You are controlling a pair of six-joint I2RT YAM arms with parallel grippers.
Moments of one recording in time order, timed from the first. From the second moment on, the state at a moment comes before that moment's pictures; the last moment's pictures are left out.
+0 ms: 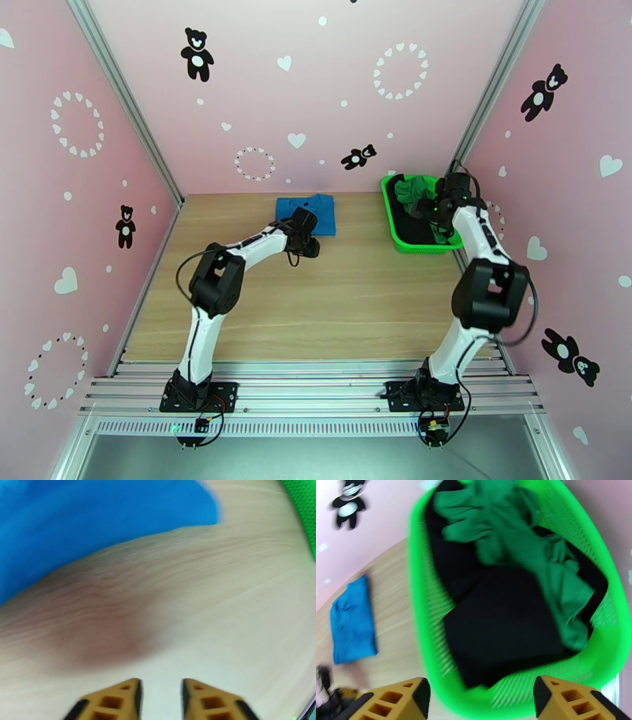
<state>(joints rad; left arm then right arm) -0.58 2.12 1.68 -0.54 0.12 -0.33 -0.22 1.98 1.77 -0.71 -0.16 0.18</state>
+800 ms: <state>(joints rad) -0.58 1.70 1.47 -0.51 0.01 -0.29 -0.22 2.38 2.15 -0.58 -0.21 0.25</state>
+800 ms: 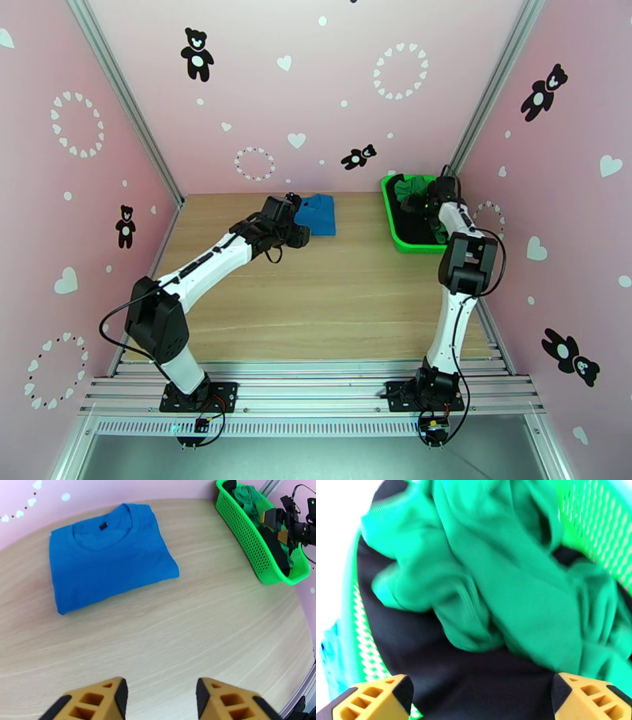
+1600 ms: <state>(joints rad) -0.58 1.81 1.47 -0.54 0.00 -0.28 -0.22 2.79 2.64 -0.61 -0.22 0.39</state>
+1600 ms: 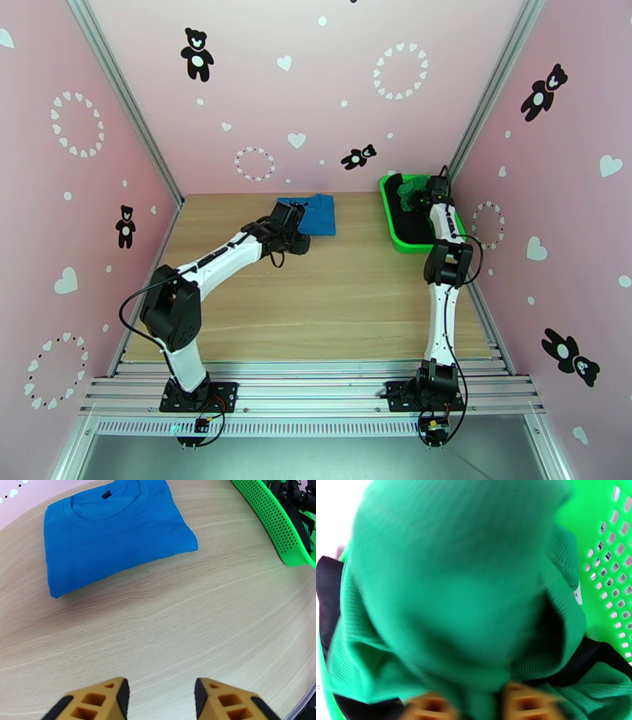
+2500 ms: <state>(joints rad) -0.57 1.40 1.28 -0.59 -0.20 -0.34 0.07 1.52 1.79 -0.38 -0.35 0.21</state>
